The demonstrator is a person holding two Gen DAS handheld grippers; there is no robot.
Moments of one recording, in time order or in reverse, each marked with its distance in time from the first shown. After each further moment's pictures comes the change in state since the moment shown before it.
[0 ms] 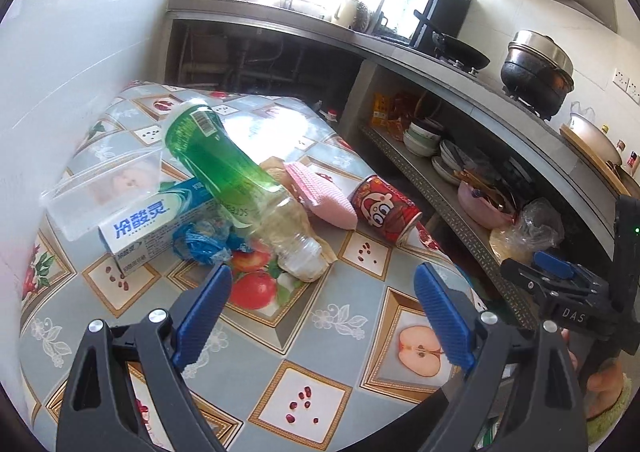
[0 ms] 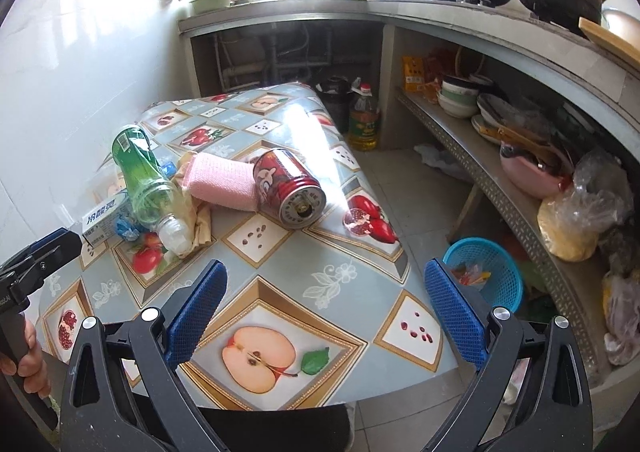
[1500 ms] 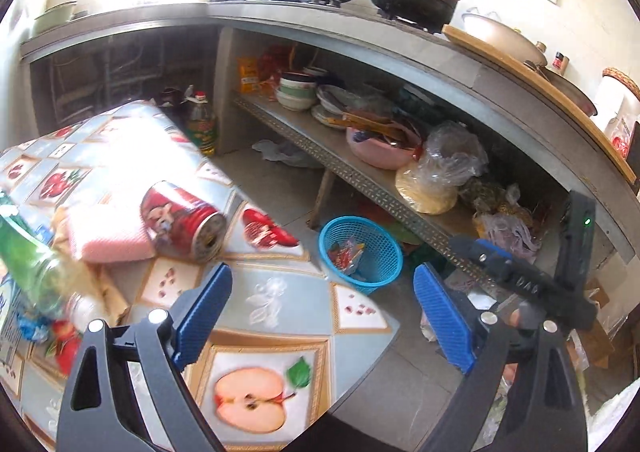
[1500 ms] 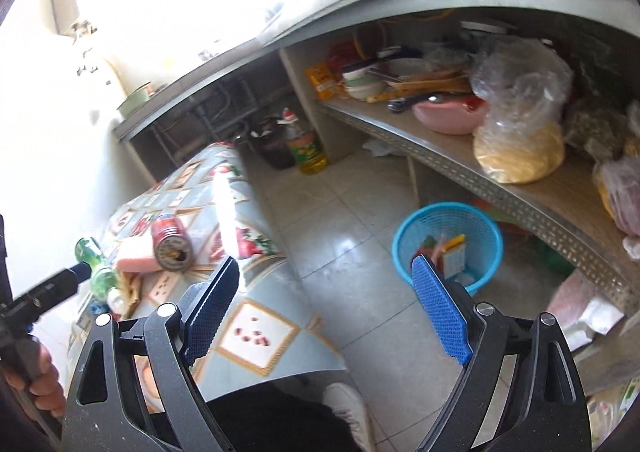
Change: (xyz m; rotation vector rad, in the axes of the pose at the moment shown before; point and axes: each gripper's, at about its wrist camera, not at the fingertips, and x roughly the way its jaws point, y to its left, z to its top) left arm 0.074 -0.185 0.012 0.305 0.156 -0.270; right arm -0.012 -0.191 -0.058 0.406 -0.115 0.046
